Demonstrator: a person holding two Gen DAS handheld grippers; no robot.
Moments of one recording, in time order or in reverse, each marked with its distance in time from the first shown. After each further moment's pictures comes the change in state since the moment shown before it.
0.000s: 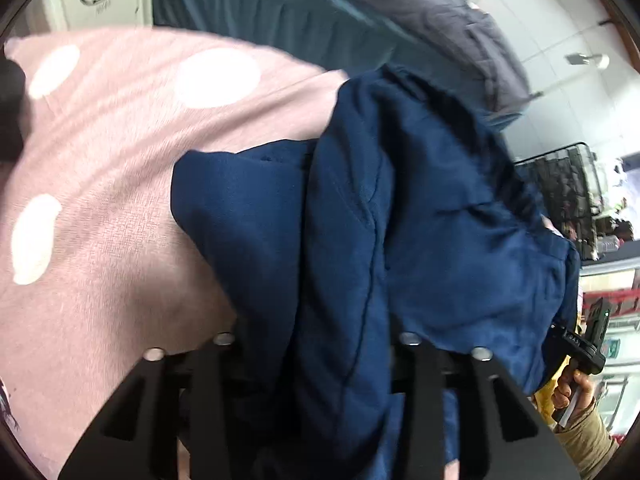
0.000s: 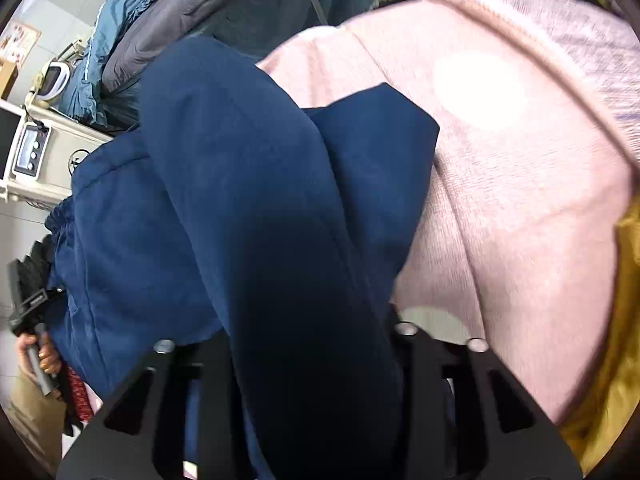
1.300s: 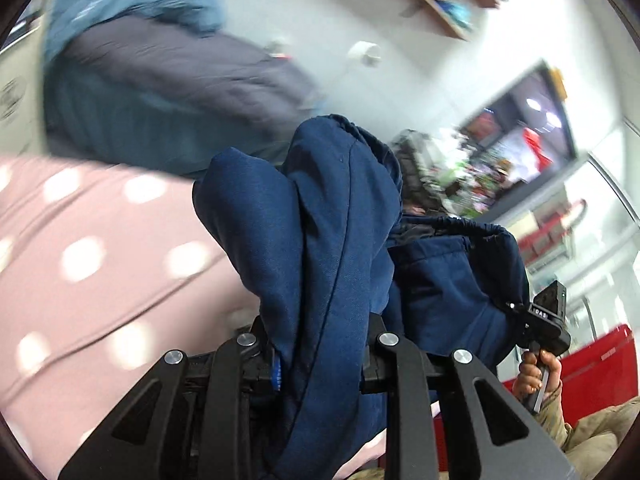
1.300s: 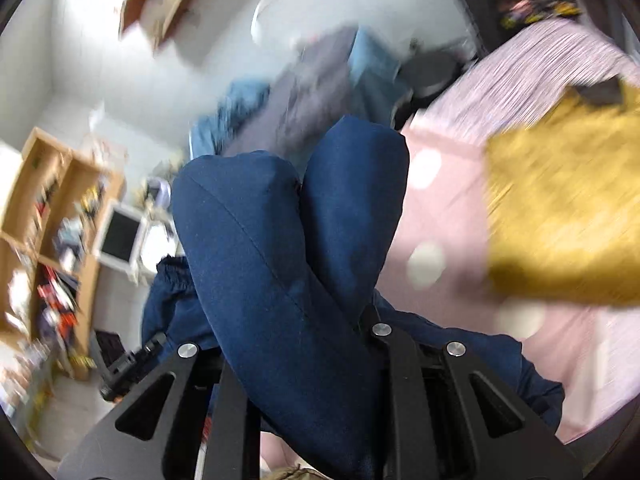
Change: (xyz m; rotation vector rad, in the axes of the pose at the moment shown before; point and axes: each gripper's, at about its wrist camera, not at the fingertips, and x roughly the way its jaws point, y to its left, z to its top) left arm -0.182 -0.247 -0.150 0.314 -0.225 -0.390; right arm -0.340 -0.110 -0.146 0.276 -0.413 0.362
